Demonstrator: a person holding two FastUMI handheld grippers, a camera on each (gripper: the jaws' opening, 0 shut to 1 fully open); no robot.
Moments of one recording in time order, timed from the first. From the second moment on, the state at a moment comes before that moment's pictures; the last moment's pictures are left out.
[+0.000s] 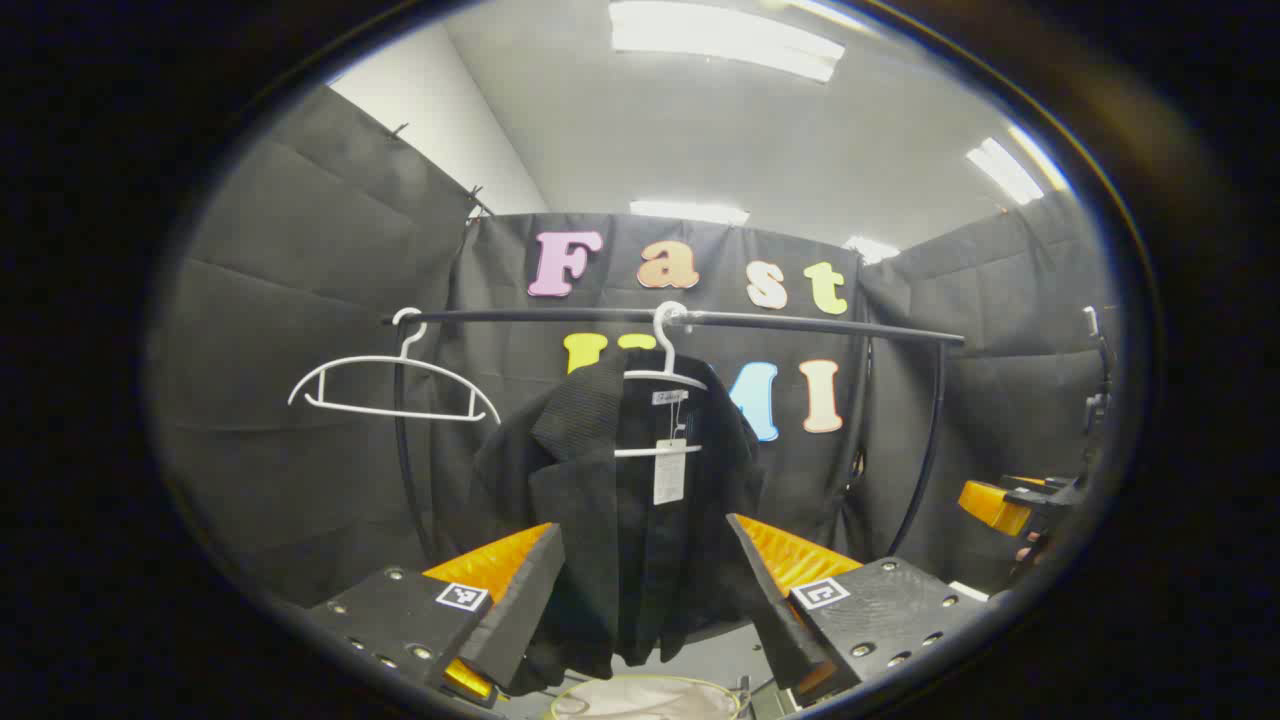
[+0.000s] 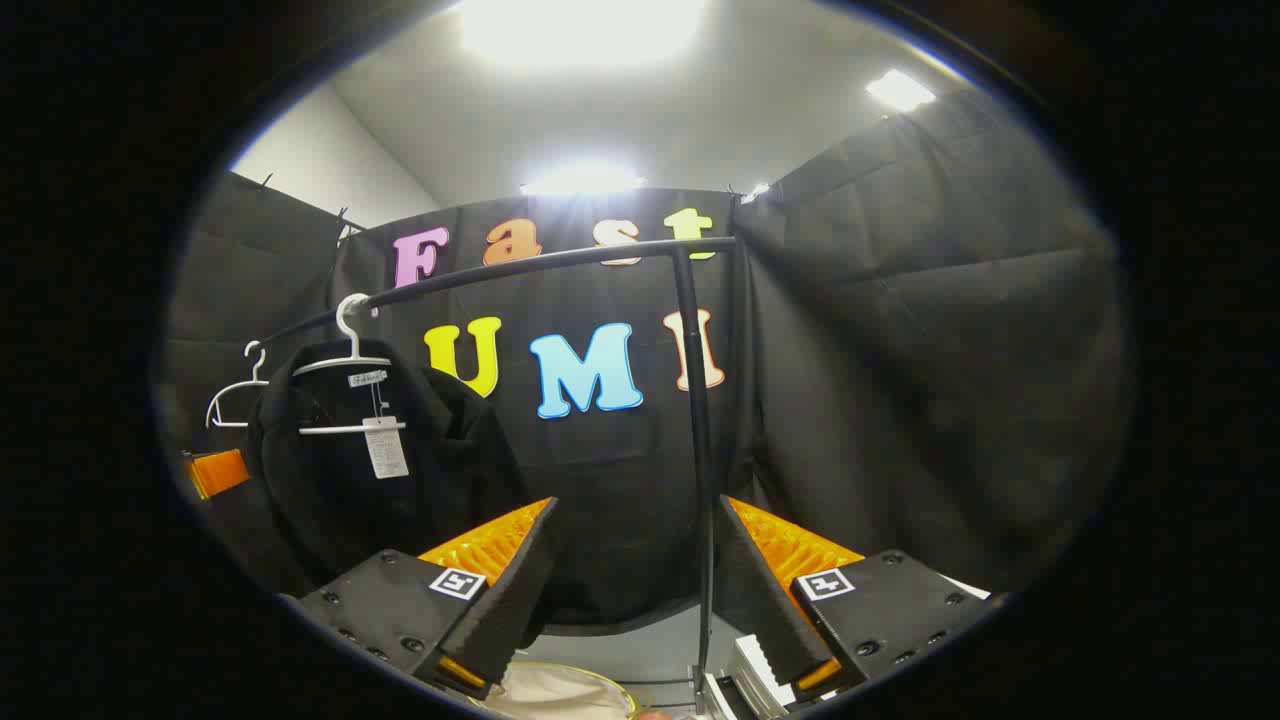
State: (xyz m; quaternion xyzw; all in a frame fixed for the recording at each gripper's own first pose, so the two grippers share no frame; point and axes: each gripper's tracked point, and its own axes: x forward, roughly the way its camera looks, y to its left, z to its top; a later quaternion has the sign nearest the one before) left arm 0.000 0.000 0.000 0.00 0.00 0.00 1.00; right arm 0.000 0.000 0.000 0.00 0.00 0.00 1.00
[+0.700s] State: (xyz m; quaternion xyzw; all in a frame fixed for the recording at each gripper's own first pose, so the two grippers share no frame) left arm -0.019 -0.001 -0.014 0.00 0.01 0.01 1.00; right arm -0.011 0.009 -0.014 -0.01 0.02 0.01 1.00
